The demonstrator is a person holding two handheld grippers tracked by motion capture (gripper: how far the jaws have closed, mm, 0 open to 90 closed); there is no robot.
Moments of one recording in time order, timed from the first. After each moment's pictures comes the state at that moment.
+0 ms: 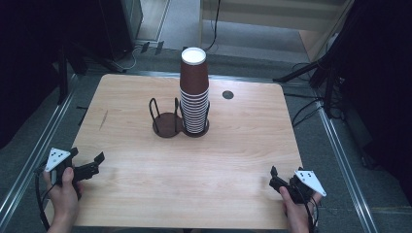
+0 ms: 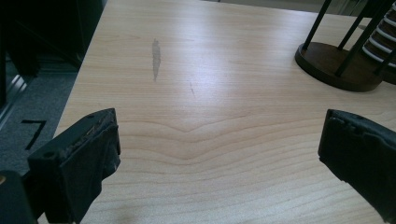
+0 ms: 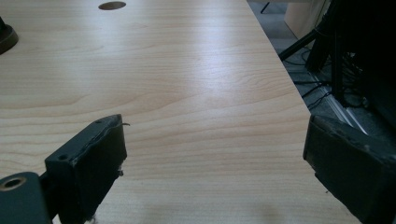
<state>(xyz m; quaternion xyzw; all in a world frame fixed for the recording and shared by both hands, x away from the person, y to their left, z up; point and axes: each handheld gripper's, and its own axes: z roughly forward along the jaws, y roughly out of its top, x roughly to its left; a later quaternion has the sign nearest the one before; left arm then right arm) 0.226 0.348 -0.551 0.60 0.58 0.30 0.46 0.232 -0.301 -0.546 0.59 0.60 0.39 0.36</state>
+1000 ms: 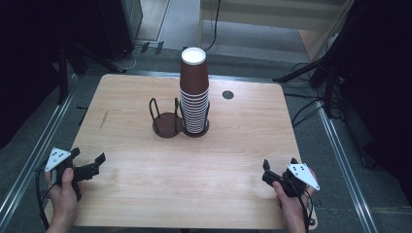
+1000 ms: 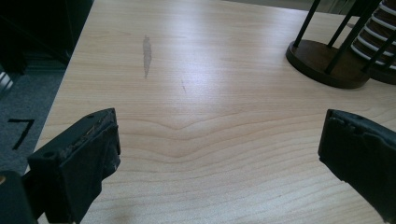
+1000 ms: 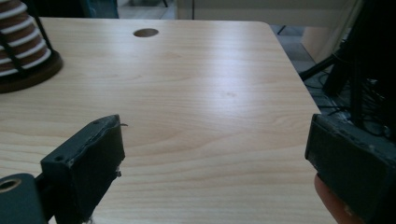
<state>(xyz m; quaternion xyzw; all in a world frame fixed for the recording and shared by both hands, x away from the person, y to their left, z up) 0.227 0.349 -0.551 0.61 0.58 0.29 0.46 0.242 -0.275 -0.525 0.55 0.62 0.43 0.37</state>
